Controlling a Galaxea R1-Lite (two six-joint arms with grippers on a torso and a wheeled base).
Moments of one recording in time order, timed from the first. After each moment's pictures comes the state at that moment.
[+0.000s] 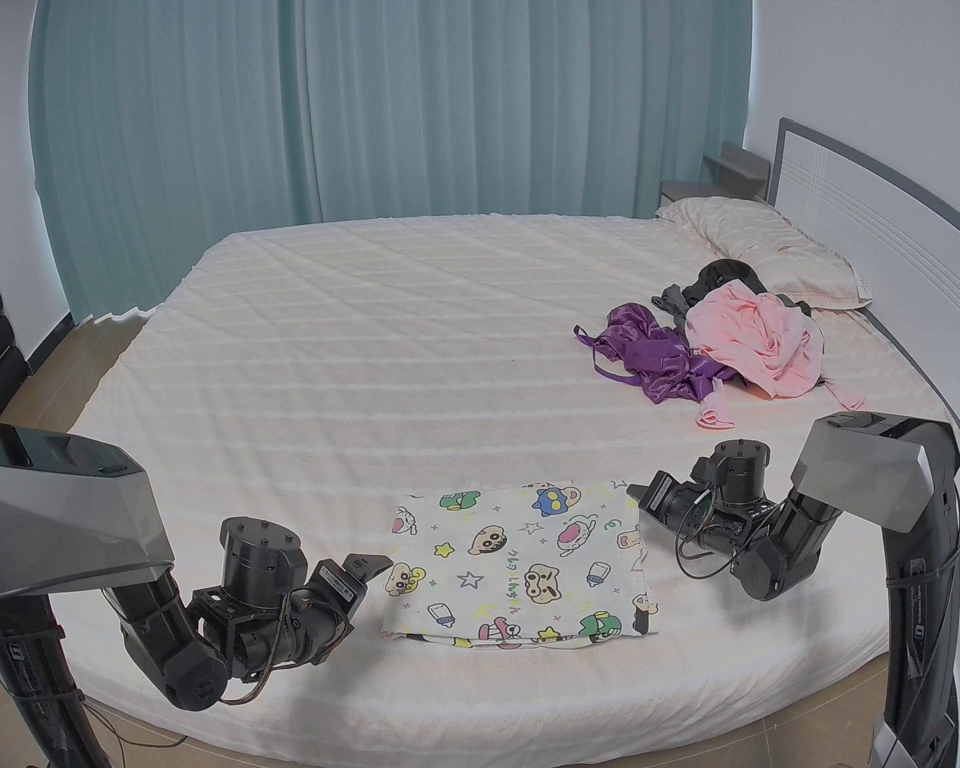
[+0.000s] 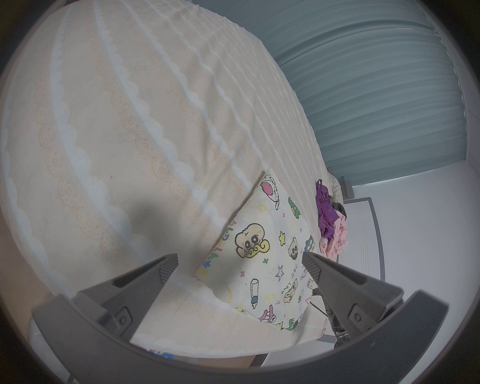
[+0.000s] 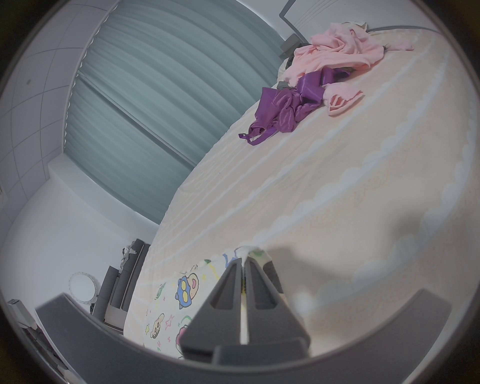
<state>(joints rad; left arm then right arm) -0.46 2.08 -0.35 -1.11 0.00 -1.27 0.27 2.44 -0.89 -1.21 0.16 0.76</state>
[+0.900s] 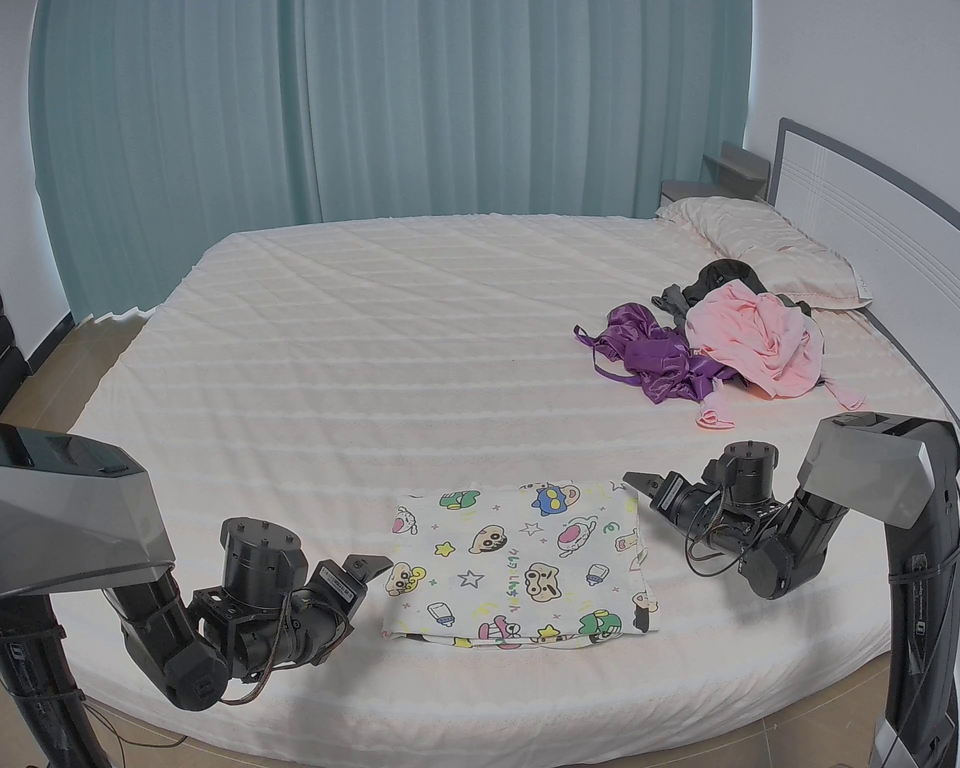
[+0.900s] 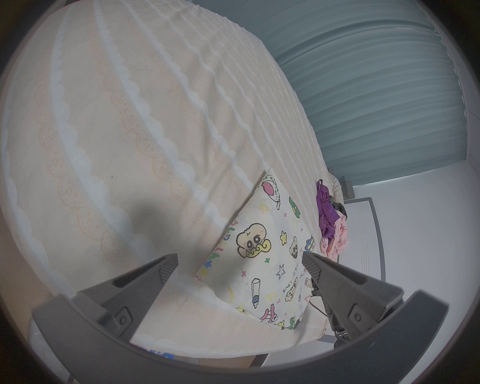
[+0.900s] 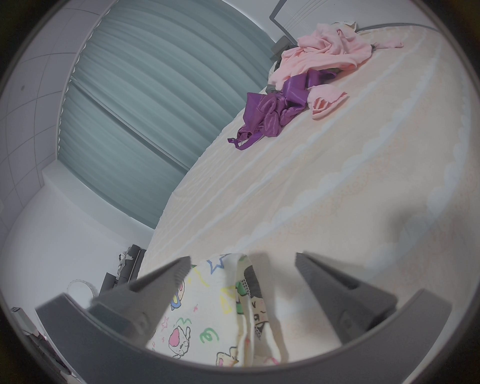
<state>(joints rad) -0.46 2.08 -0.35 -1.11 0.00 -1.27 0.24 2.45 -0.88 -1.21 0.16 0.77</state>
